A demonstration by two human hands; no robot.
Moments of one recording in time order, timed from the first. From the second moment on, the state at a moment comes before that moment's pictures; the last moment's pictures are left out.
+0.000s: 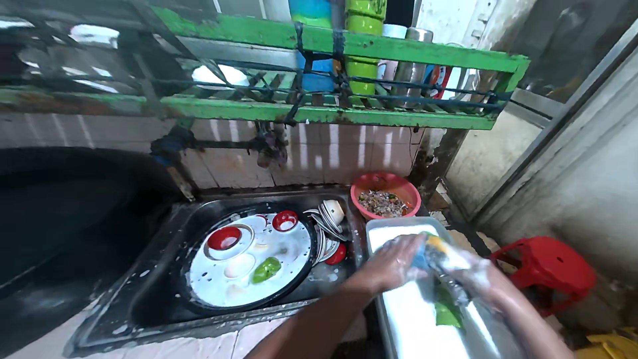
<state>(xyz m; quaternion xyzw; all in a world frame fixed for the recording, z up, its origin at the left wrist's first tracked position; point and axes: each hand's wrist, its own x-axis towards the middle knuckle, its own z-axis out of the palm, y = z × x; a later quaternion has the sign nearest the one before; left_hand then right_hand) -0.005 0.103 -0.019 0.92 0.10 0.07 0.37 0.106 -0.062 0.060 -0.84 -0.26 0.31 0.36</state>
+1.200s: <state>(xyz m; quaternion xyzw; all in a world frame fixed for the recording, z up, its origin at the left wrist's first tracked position) -0.017 0.040 0.021 0.62 0.17 0.05 0.77 0.097 -0.043 0.057 -0.86 -0.37 -0.05 0.36</state>
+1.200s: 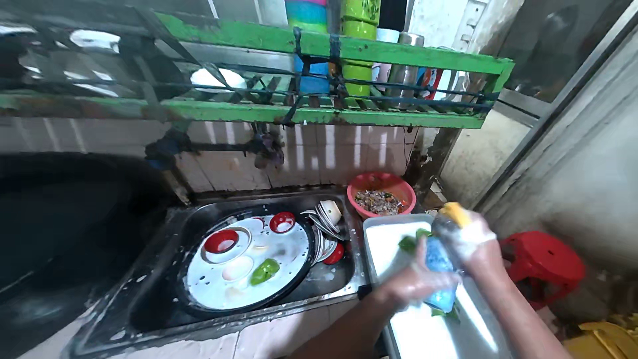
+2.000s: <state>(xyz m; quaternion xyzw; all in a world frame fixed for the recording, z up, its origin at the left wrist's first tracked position) -0.022 0.054 0.010 0.57 0.18 0.22 0.77 0.041 -0.046 0.005 -0.75 -0.42 -0.11 0.49</state>
